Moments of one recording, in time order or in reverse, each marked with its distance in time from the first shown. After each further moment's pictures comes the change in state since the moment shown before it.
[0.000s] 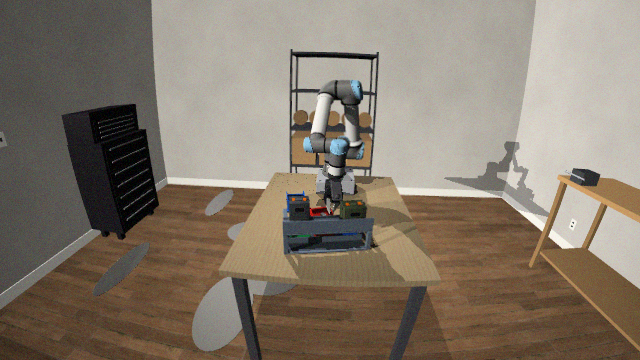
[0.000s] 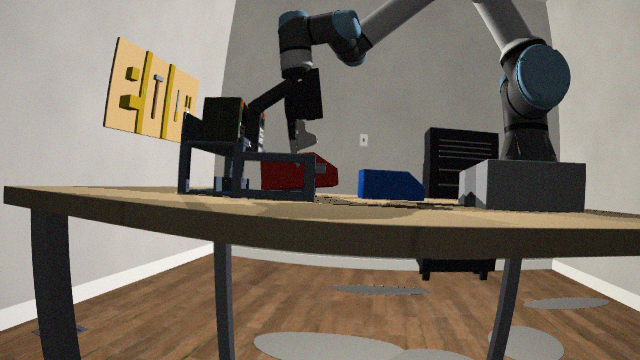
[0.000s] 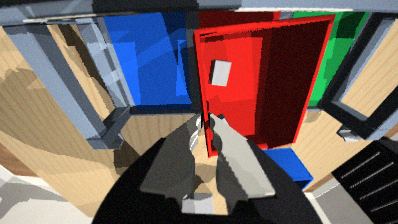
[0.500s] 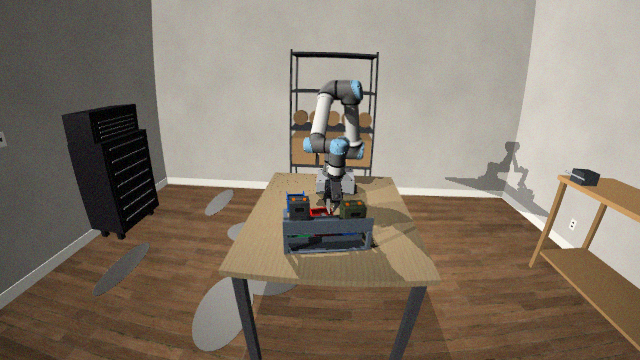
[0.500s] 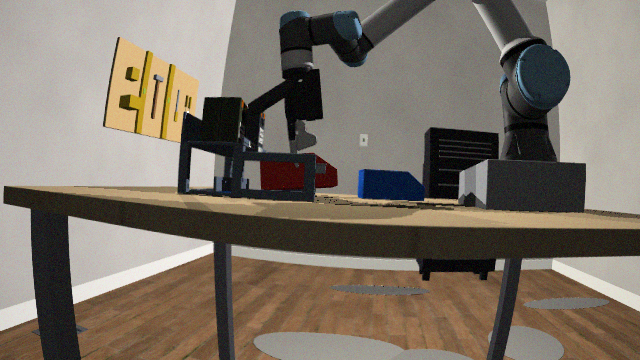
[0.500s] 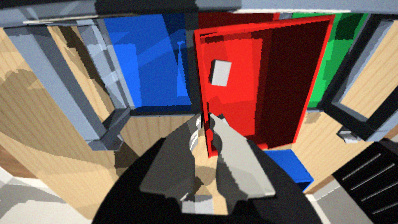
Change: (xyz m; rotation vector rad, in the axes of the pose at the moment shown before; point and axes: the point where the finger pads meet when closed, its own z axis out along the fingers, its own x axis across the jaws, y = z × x) arm 0.001 -0.001 0.001 0.012 -0.001 0.001
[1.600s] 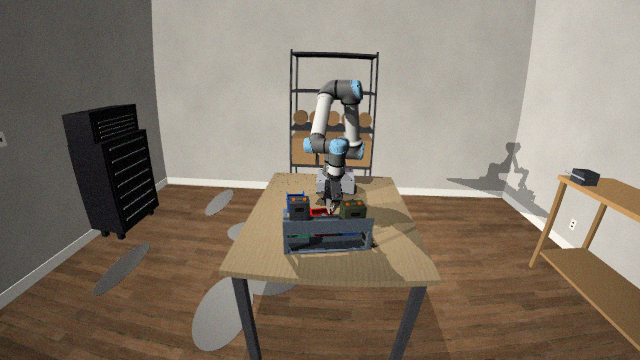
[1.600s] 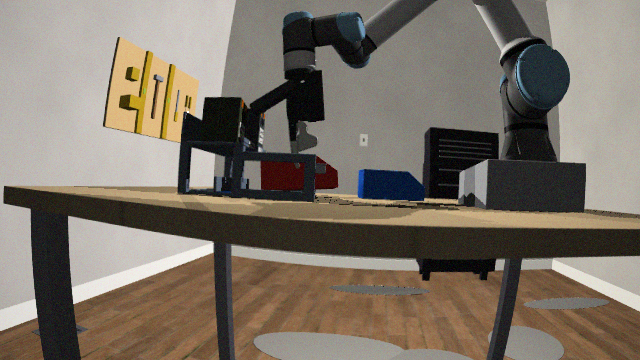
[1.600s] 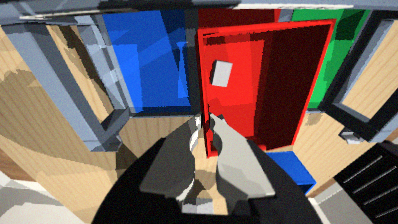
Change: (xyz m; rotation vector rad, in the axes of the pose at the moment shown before) arm 0.000 0.001 0.002 0.020 0.000 0.001
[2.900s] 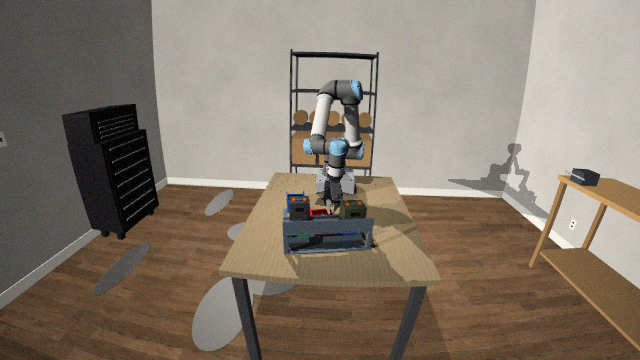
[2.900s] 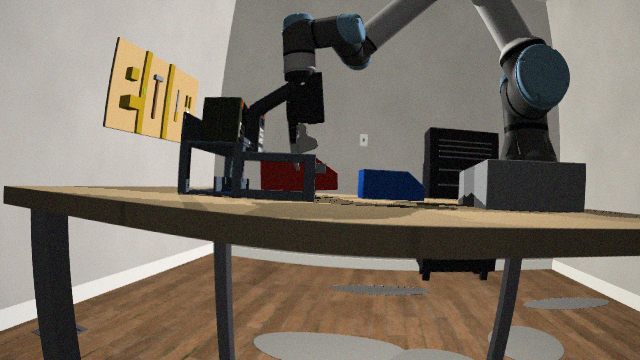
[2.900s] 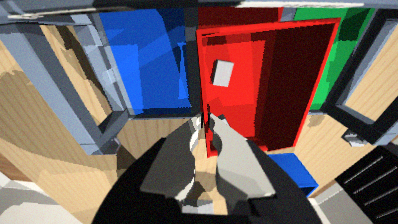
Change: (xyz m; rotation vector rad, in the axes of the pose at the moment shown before) arm 0.000 0.000 0.005 0.001 0.000 0.000
